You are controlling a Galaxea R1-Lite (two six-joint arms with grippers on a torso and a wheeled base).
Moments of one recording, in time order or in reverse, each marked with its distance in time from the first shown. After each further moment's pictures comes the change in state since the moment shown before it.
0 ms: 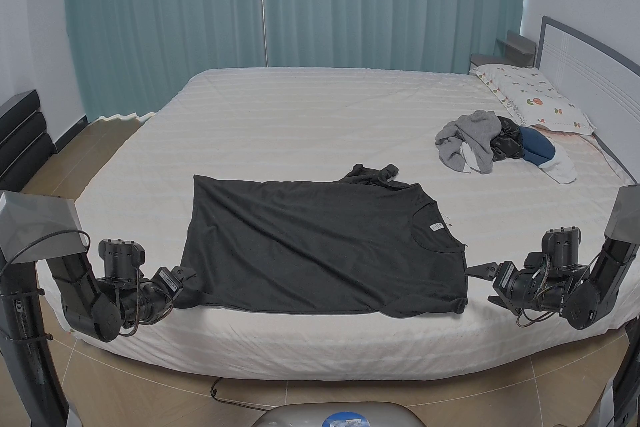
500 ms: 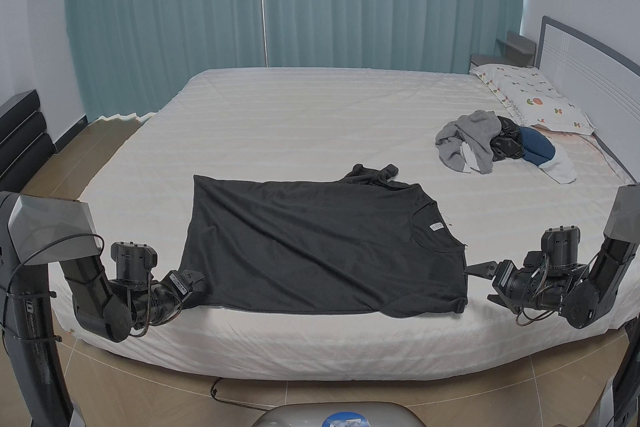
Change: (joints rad) left arm -0.023 0.046 -0.032 0.005 0.020 0.024; right arm 0.000 0.004 -0.008 0.000 0.000 0.000
